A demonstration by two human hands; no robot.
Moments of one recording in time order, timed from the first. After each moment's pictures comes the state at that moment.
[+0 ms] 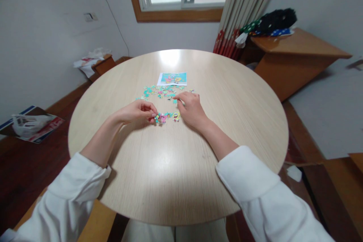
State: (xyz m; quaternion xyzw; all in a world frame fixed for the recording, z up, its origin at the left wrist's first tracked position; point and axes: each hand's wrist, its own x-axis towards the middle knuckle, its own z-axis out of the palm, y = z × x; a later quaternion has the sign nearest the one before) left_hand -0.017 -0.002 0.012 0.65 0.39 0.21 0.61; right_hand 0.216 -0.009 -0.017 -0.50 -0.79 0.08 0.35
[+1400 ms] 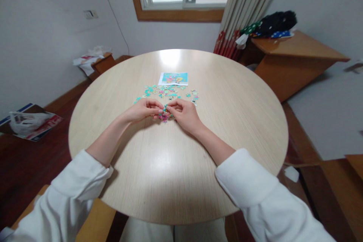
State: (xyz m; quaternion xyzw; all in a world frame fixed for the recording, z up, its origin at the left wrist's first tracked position) left_hand 0.003 0.000 0.005 0.62 0.37 0.30 0.62; right_hand 0.190 -0.025 -0.019 -0.39 -0.64 0.41 0.51
